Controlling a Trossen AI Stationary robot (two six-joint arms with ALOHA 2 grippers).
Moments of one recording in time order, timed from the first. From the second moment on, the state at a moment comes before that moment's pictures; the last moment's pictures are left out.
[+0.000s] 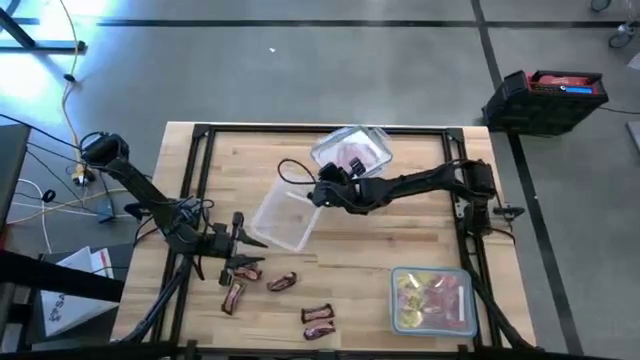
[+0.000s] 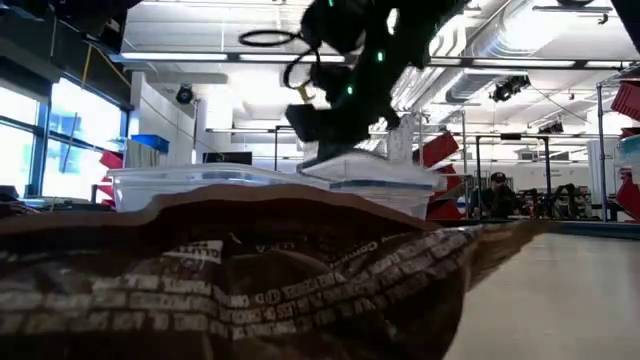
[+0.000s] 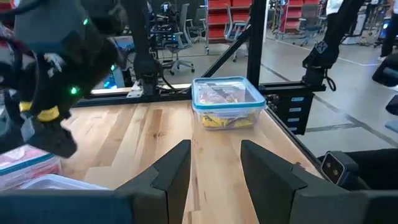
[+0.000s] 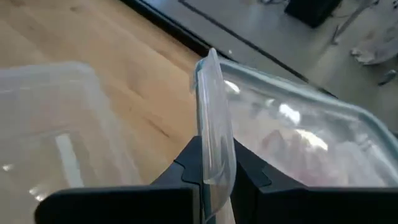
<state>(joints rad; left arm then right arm) -0.76 0.94 0.32 0.53 -0.67 -0.04 -0.04 1.95 1.30 -0.19 0.83 0.44</state>
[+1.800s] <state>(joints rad) -0.76 0.94 0.32 0.50 -0.72 -0.15 0.46 2.11 1.54 -0.03 0.19 0.29</state>
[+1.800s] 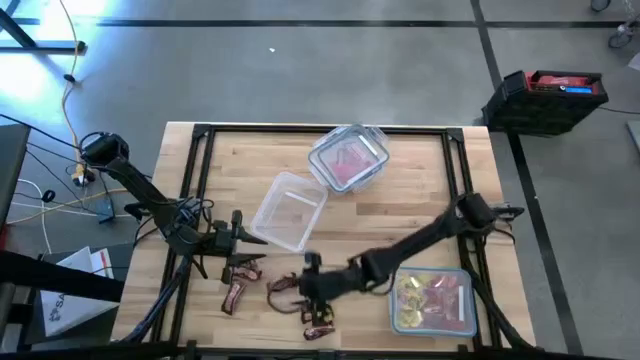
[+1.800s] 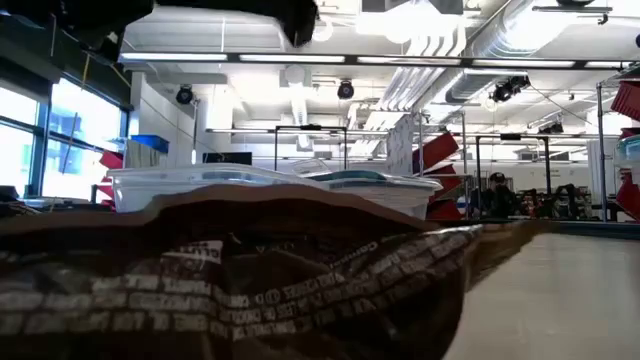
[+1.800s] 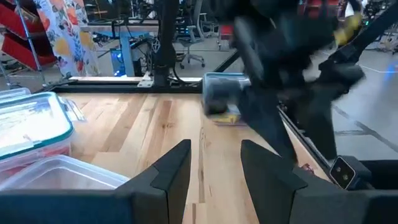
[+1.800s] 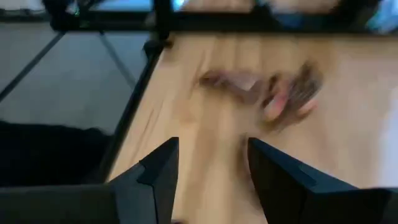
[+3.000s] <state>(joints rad) -0.86 1.07 0.43 0.07 -0.68 -0.38 0.54 2.25 1.54 -0.26 0.21 0.49</state>
